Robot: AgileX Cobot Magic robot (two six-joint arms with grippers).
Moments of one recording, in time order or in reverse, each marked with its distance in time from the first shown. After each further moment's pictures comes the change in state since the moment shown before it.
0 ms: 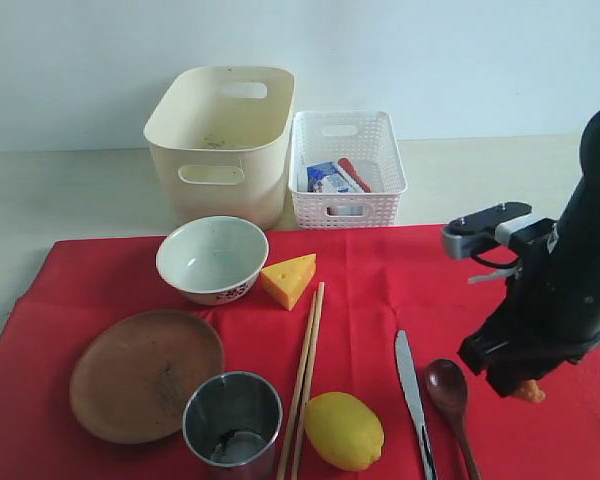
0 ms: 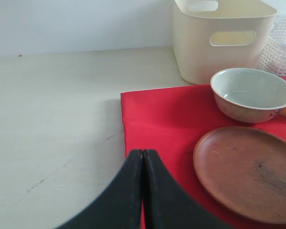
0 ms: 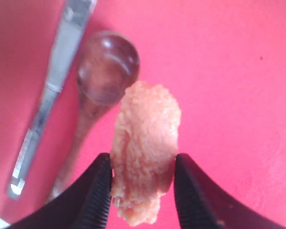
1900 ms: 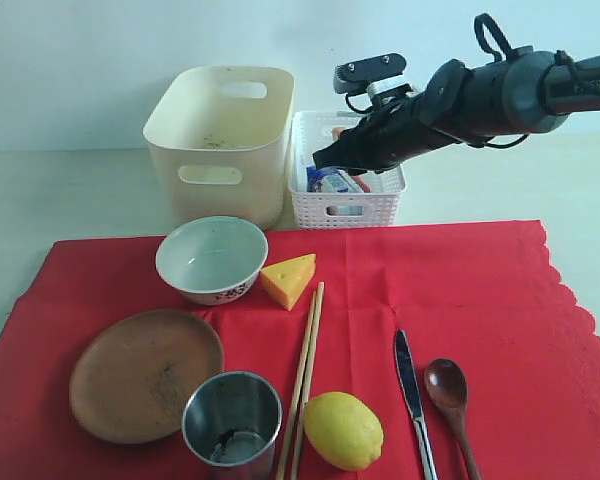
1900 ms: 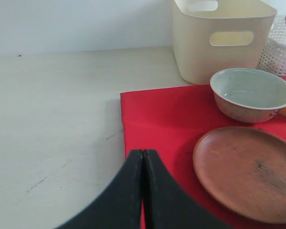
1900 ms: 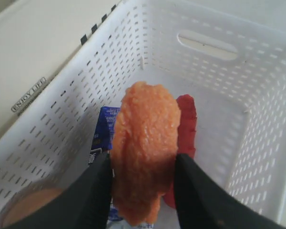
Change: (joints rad) left arm 0.000 0.000 0.000 0.000 0.000 0.000; right arm 0.000 0.634 -0.746 0.397 -0.665 -0.364
